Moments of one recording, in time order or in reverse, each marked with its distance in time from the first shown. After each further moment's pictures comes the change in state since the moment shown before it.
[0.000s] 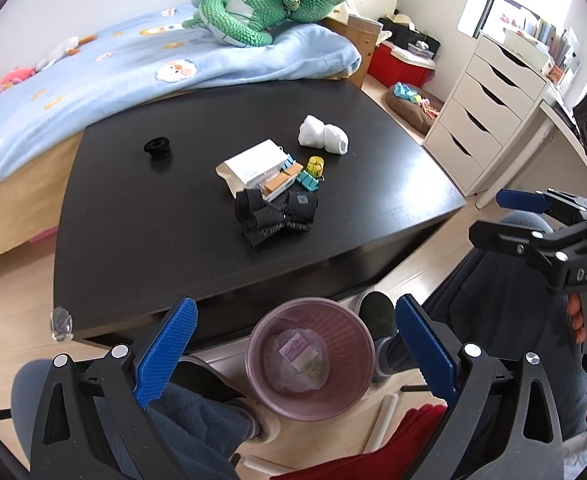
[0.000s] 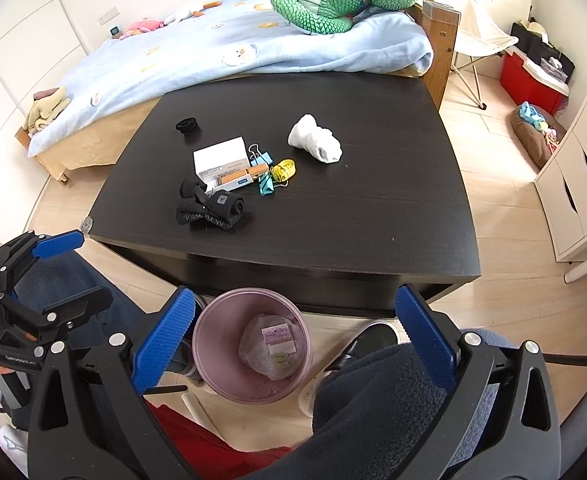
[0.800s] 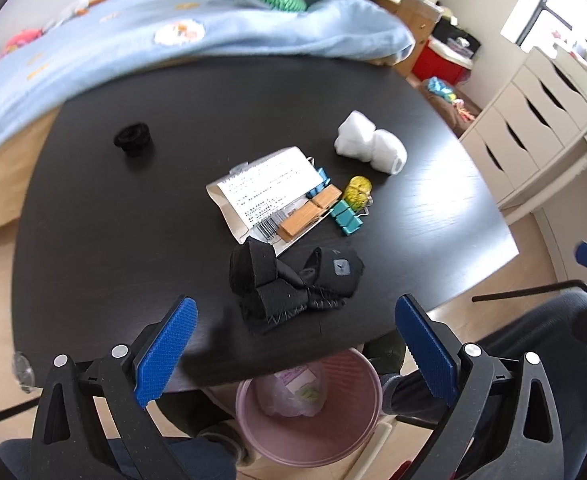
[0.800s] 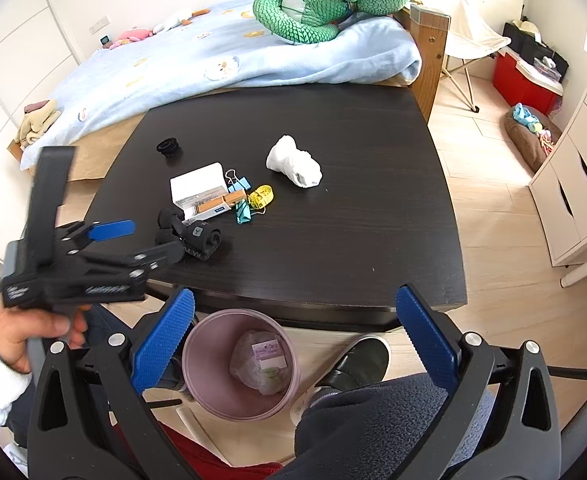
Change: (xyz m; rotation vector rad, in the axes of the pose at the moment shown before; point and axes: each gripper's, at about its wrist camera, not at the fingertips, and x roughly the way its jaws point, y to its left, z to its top) left arm 0.099 0.021 0.060 -0.122 0.108 0.021; right arm 0.007 -0.022 0.025 0.025 -0.012 -0.014
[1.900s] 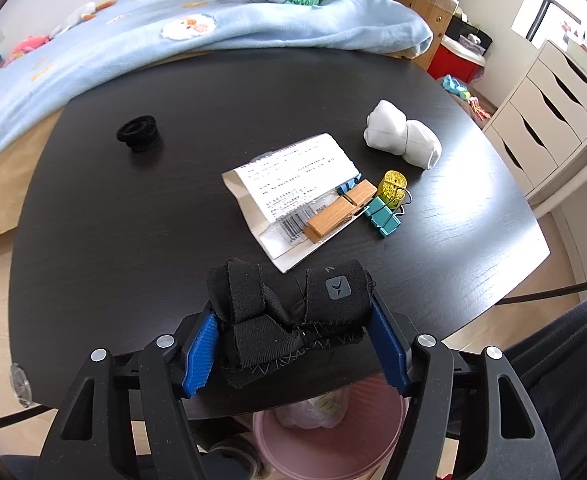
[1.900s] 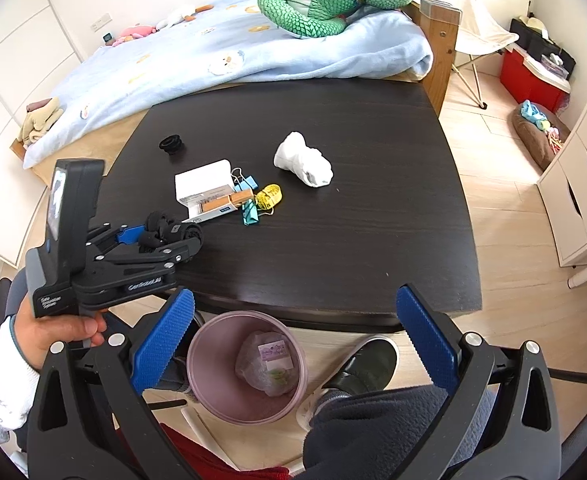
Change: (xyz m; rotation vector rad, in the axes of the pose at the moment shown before) left arm 0.014 0.016 -0.005 0.021 -0.033 0.061; right arm 0.014 0.006 0.007 -0.007 0.013 0.023
